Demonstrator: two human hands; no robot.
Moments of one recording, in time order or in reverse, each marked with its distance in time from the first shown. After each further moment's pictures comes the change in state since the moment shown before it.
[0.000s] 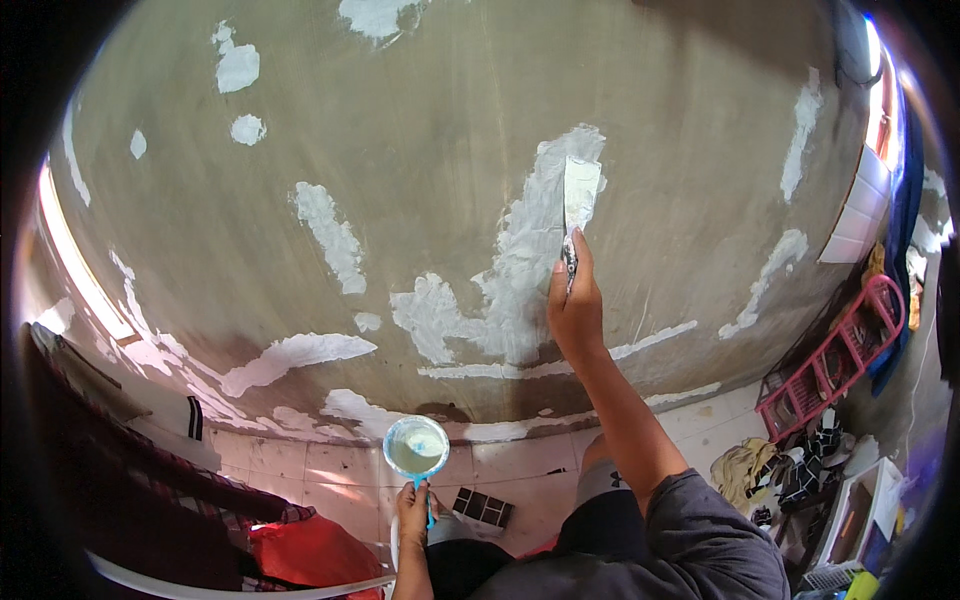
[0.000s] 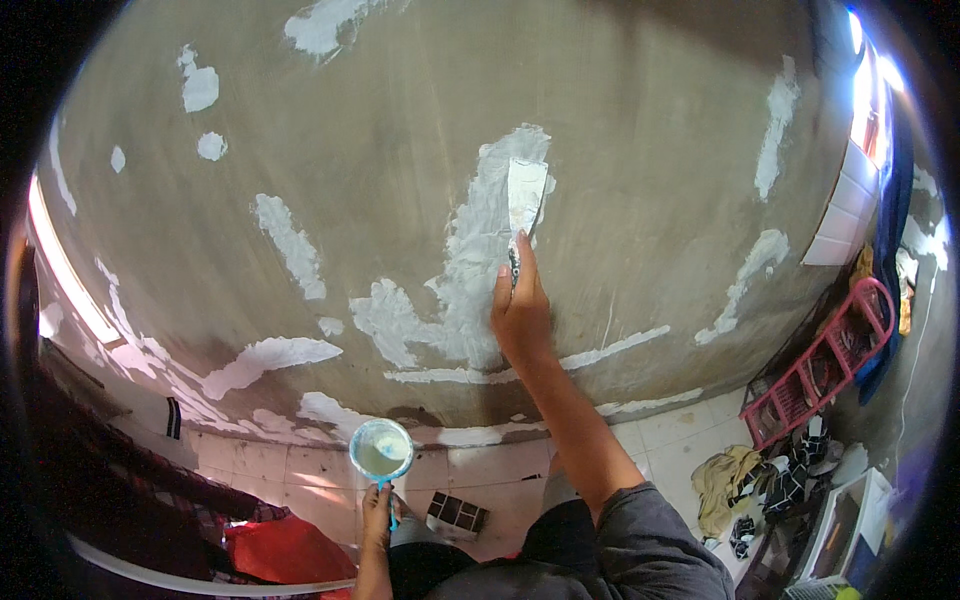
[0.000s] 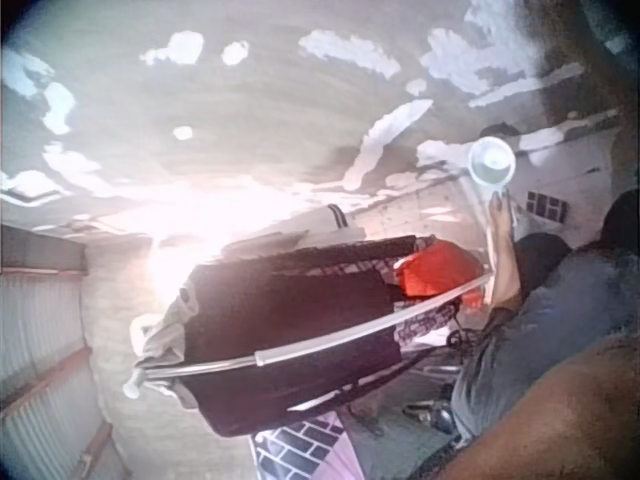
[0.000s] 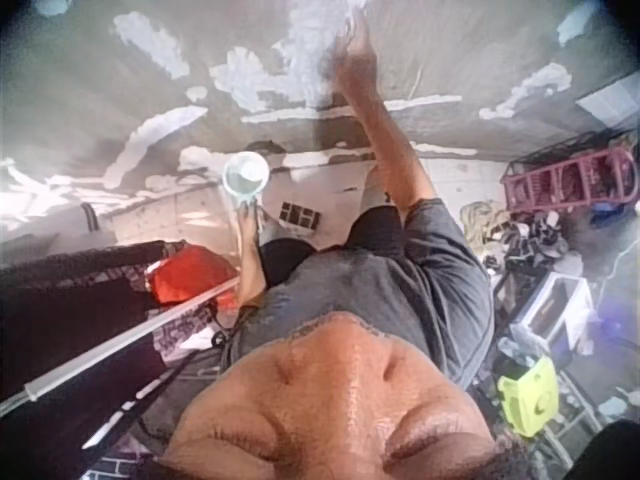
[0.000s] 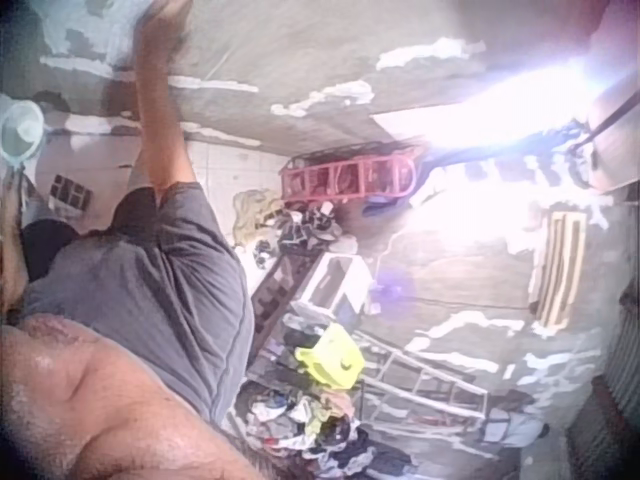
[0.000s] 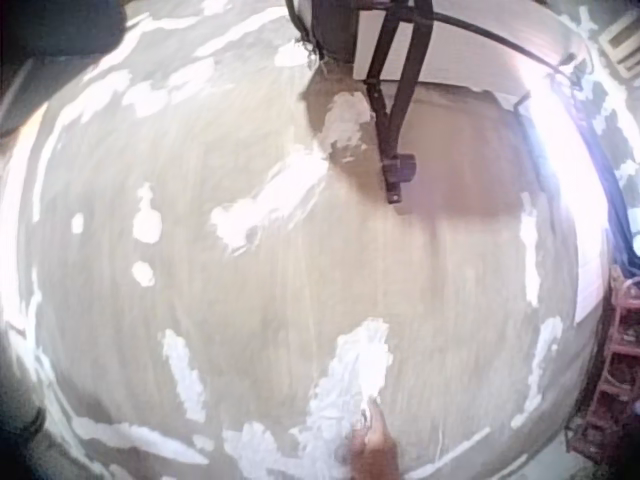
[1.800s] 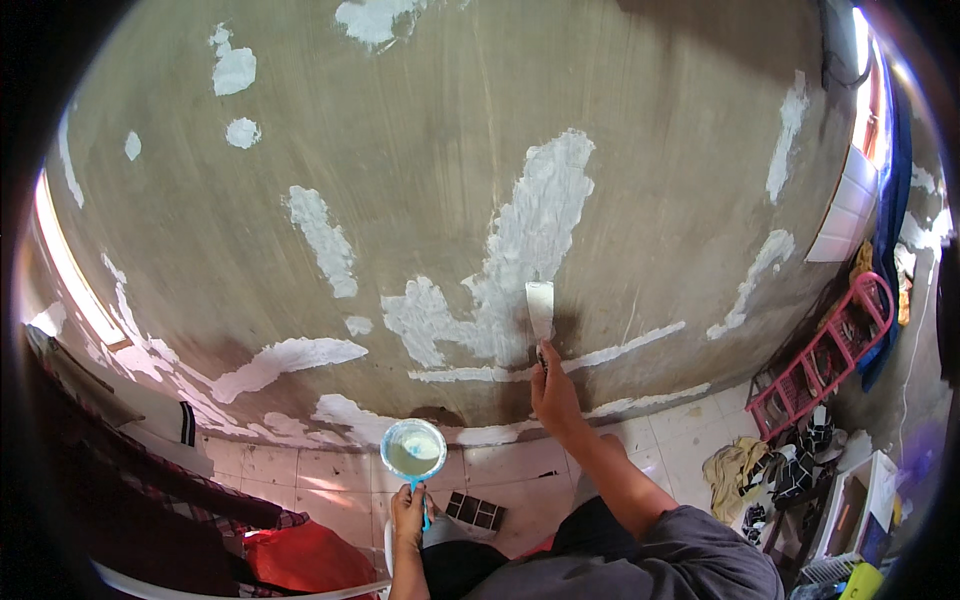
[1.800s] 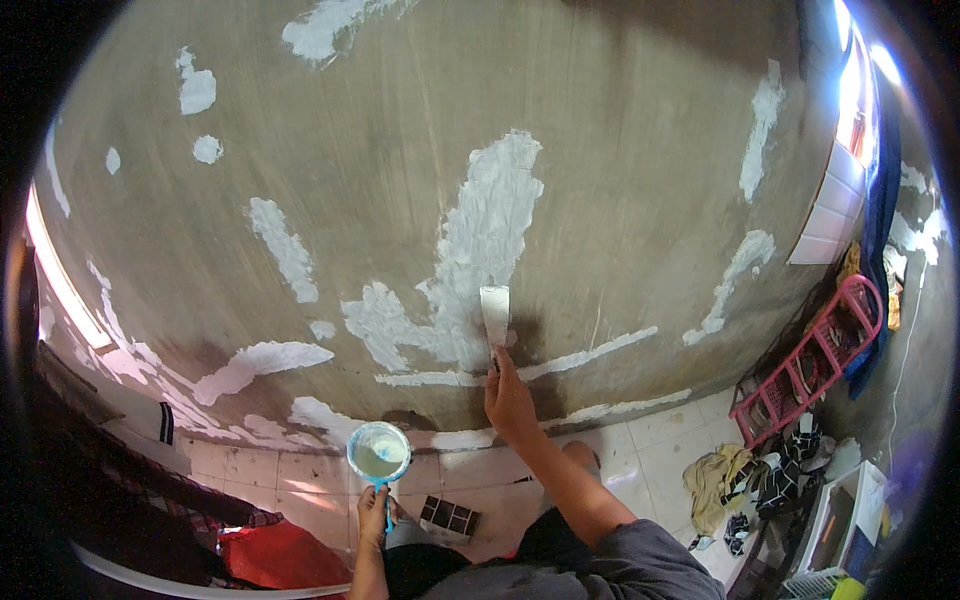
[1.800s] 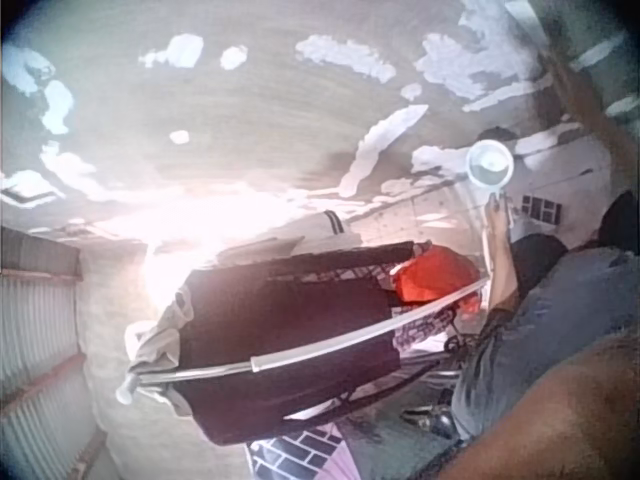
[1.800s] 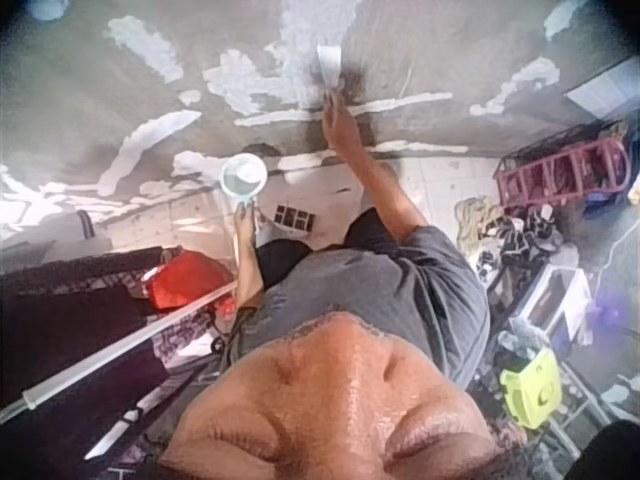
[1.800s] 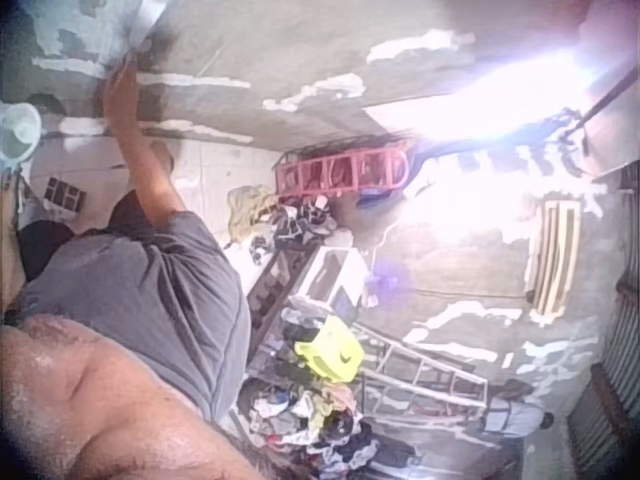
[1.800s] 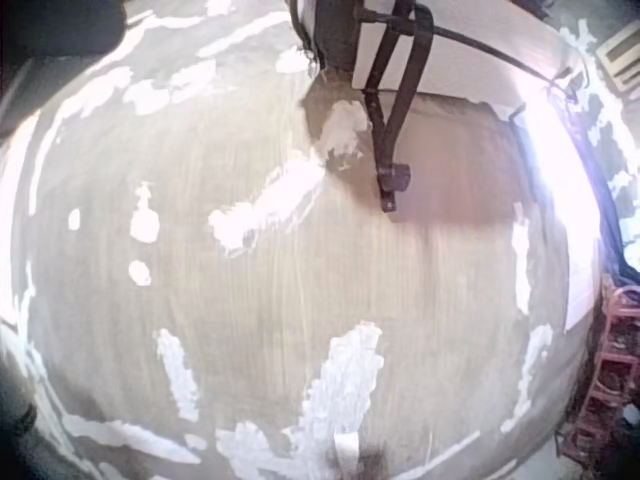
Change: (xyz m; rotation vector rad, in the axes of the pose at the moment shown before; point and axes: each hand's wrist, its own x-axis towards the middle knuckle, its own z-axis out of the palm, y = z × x) left_hand 0.007 -0.010 -0.002 -0.004 -0.019 -0.001; right_hand -0.141 0.046 -0.004 -0.068 -0.259 0.123
